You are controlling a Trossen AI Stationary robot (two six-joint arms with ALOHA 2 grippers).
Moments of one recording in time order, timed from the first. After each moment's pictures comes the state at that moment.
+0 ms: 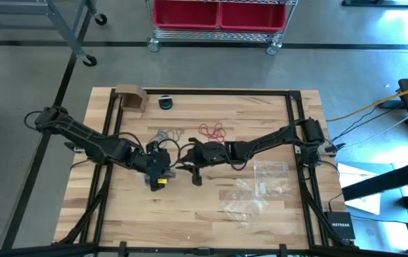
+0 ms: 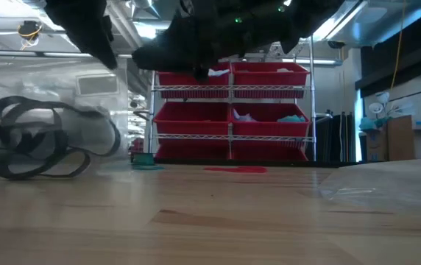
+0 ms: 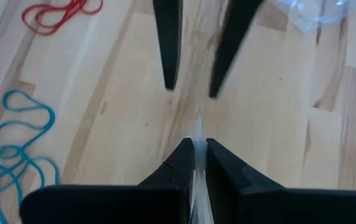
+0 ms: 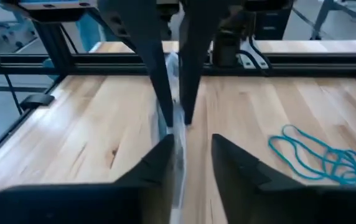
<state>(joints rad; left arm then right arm) -0.38 1.27 0.97 -0.70 -0.34 -0.52 0.12 1.95 1.20 0.42 -0.01 0.07</state>
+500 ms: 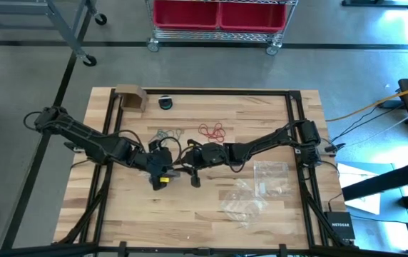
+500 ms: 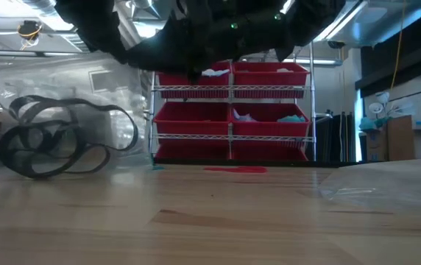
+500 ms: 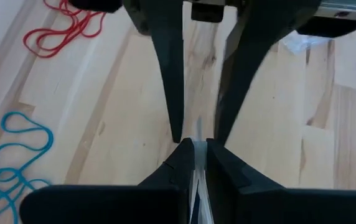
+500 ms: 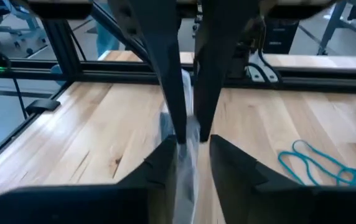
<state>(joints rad) -0.36 1.27 0.97 -0.63 -0.34 -0.48 0.12 2.00 1.20 0.52 -0.05 0.04</state>
